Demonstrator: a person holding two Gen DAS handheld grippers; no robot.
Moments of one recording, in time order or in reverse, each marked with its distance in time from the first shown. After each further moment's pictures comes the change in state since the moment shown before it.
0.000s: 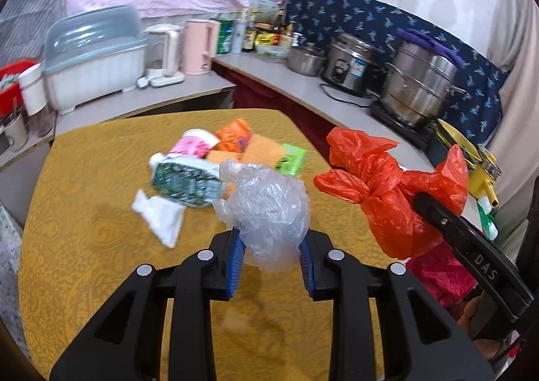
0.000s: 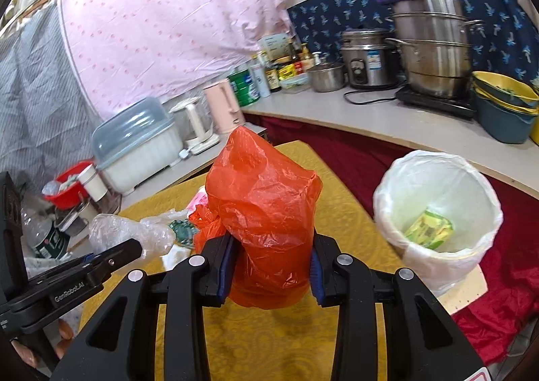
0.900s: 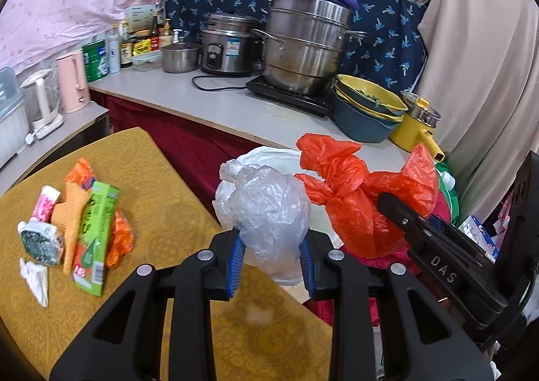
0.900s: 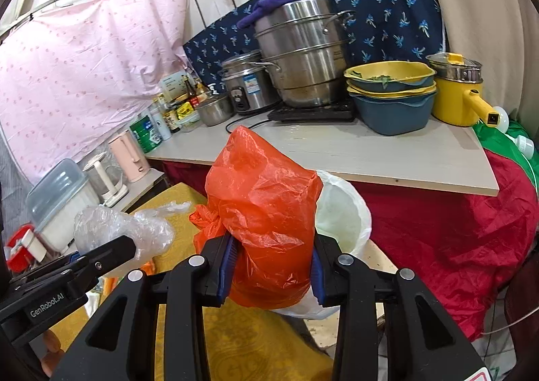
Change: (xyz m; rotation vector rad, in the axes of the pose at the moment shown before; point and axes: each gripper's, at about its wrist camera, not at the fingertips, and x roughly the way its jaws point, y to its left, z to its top) left arm 0.077 -0.210 0.011 0.278 0.056 -0.250; right arm -0.042 -0.190 0.022 0.195 -0.104 -0.271
